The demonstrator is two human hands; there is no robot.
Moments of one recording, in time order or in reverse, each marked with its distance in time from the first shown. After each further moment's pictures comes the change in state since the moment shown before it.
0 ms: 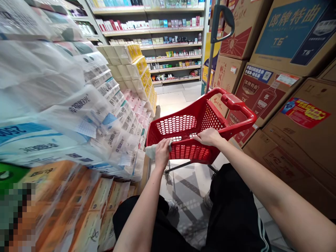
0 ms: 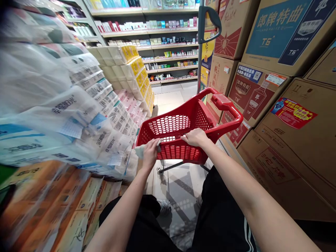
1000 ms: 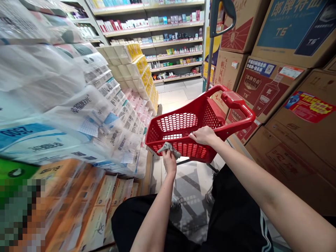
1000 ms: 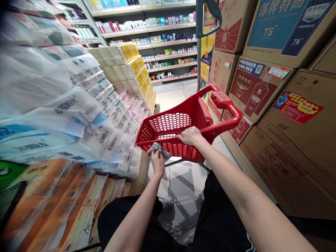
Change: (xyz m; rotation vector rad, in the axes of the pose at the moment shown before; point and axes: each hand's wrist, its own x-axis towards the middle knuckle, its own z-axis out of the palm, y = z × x) left_hand -0.051 0.034 0.052 -0.181 0.198 -0.429; right_hand 0.006 -0.016 0.006 0.029 0.057 -0.023
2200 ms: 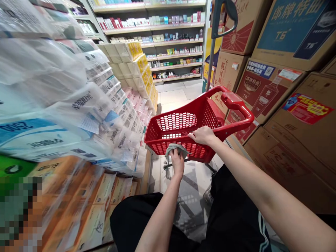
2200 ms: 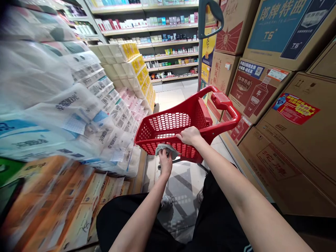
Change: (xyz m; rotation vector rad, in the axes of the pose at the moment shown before) left_hand -0.021 0.025 0.015 -0.060 -0.040 0.035; right_hand 0.001 -0.013 0.002 -0.013 0.031 0.027
